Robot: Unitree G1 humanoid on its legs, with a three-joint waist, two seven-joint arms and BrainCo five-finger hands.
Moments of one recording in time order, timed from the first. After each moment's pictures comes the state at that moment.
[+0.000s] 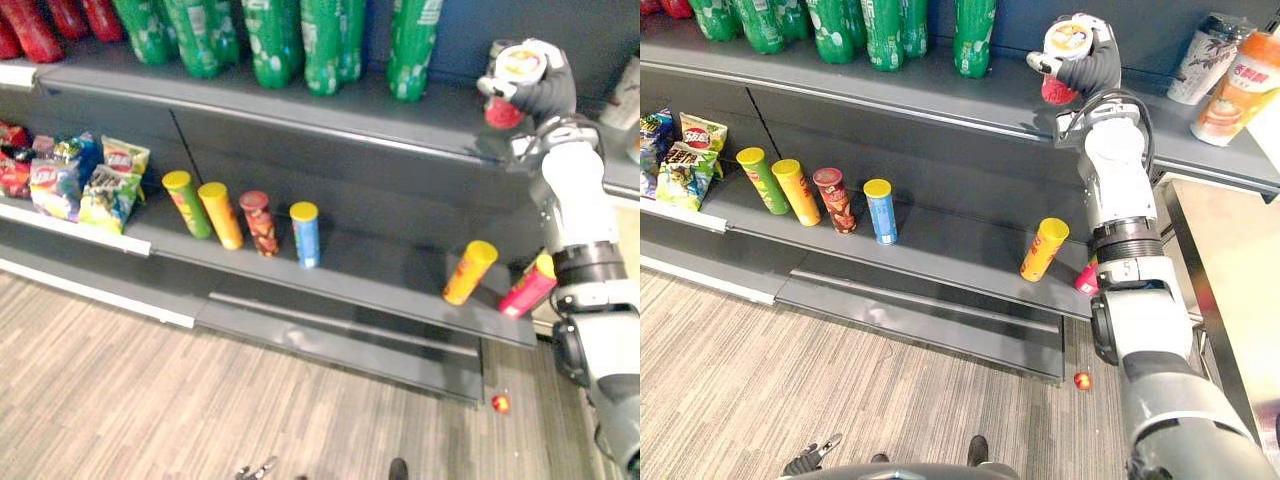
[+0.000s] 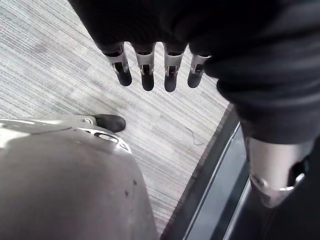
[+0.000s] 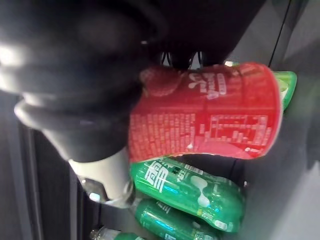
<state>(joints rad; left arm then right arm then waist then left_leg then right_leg) 0.12 0.14 0.22 1.13 -0.10 -0.06 -0.04 -1.06 -0.49 0.00 0.60 0.21 -0.02 -0.05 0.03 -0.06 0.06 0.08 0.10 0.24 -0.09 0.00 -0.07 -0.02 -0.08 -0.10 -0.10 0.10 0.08</state>
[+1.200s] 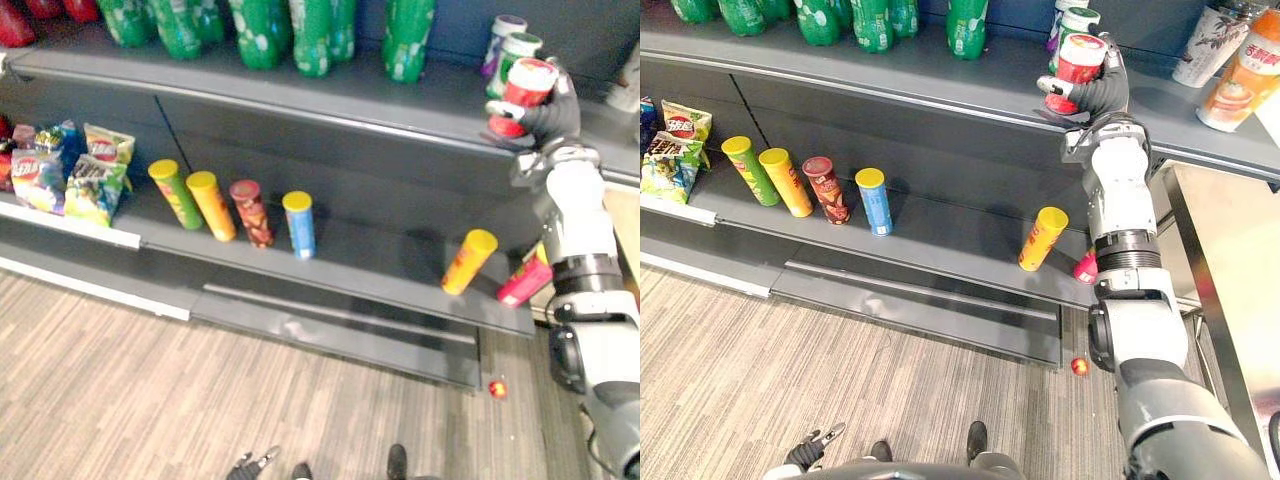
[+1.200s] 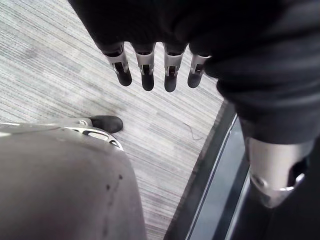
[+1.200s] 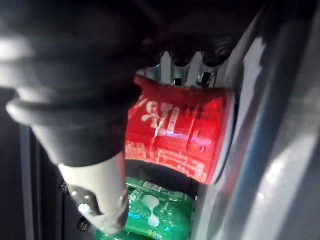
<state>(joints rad) 0.12 0.14 0.18 1.07 -0.10 -0.05 -0.03 -0.99 -0.47 -0.08 0.62 0.19 -0.03 -0.04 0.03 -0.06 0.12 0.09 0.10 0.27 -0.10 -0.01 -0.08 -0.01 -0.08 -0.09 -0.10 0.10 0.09</state>
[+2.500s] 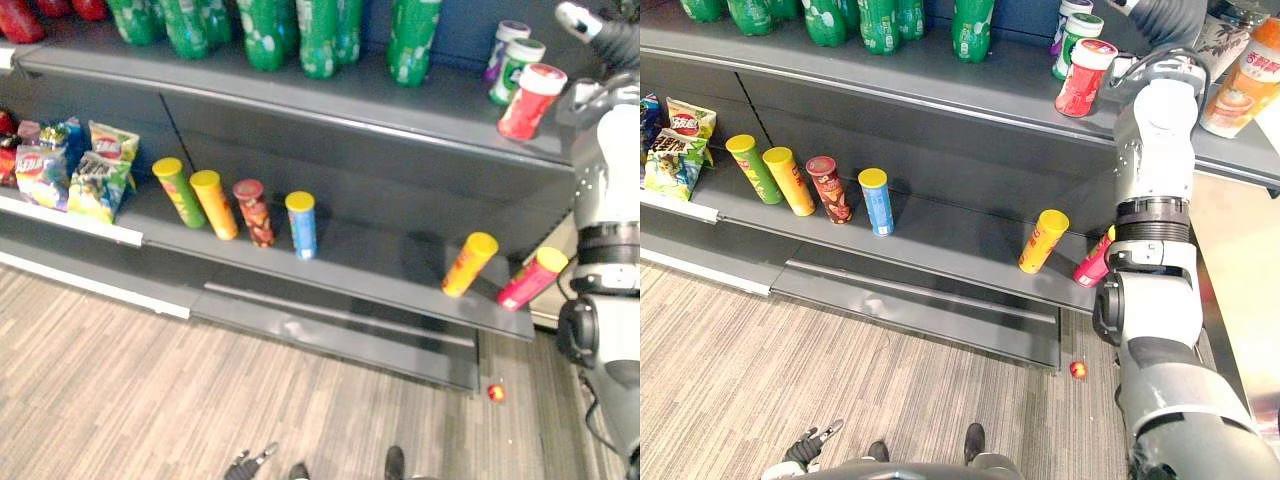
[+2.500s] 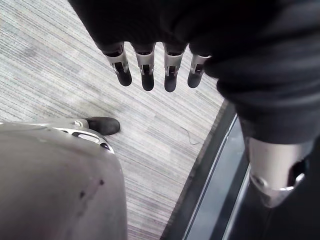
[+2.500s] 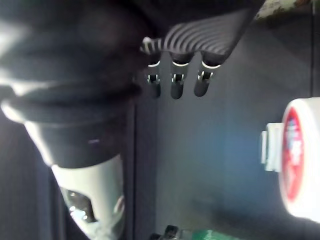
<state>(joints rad) 0.11 0.14 0.21 1.08 -0.10 -0.05 0.00 -1.14 -0.51 -0.19 0.51 0.24 -0.04 -0.17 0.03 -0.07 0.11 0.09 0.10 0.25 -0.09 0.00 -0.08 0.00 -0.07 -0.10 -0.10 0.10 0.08</state>
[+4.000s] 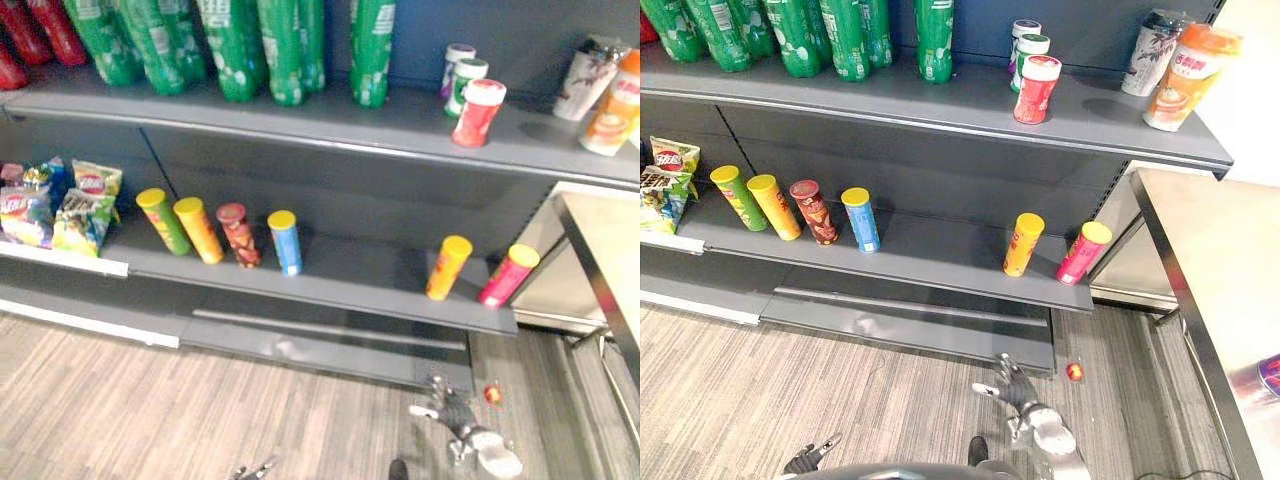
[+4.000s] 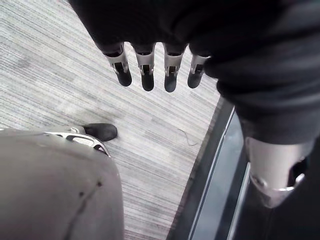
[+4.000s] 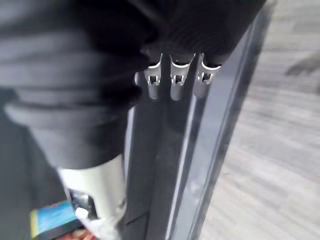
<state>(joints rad) 0.12 0.10 0.28 1.12 -0.02 -0.05 0.02 0.17 -0.14 0.08 0.62 0.13 -0.09 0.15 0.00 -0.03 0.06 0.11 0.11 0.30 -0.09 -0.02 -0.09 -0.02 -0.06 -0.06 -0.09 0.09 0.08</state>
